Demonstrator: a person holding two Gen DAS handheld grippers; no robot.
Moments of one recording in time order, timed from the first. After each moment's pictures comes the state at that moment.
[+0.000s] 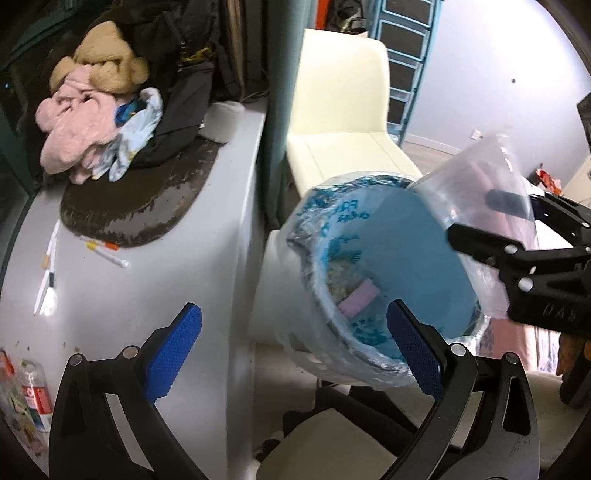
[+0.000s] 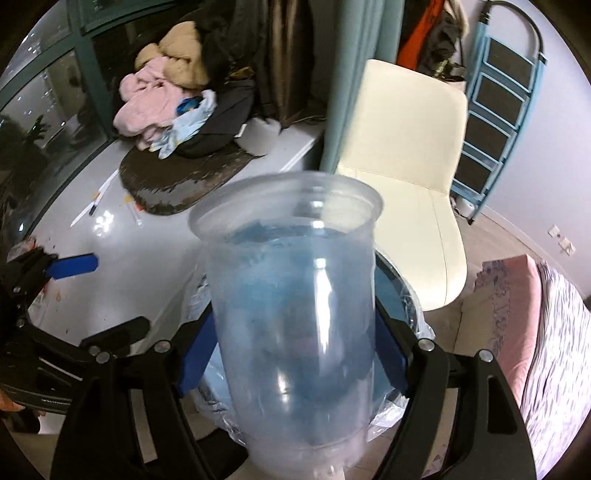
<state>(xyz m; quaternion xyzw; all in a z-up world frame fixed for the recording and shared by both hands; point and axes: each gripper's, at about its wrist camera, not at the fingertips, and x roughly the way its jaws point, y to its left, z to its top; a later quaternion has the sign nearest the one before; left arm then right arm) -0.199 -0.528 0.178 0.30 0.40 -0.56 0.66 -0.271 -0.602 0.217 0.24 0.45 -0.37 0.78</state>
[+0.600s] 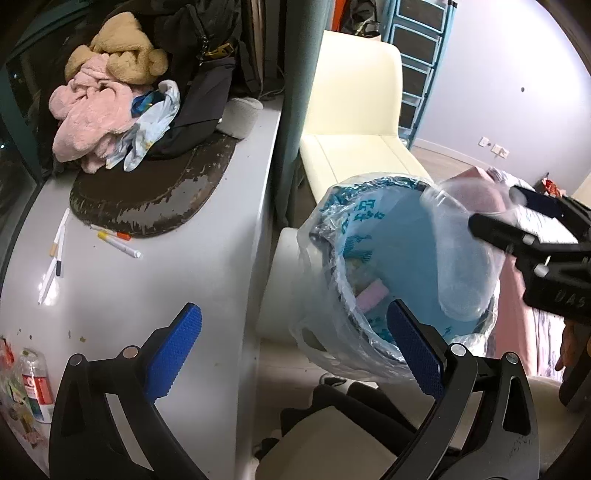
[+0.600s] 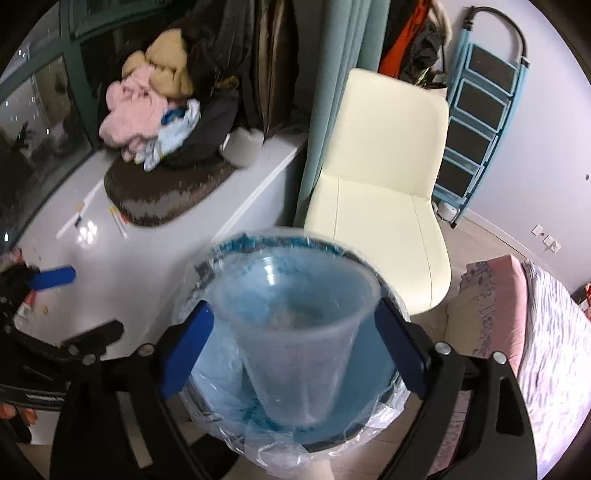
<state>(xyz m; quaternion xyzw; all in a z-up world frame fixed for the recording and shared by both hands) -0.185 -0.517 0.179 0.29 0.41 -0.56 0.66 -0.269 -0.600 0.227 0.22 0.43 -0.40 0.78</state>
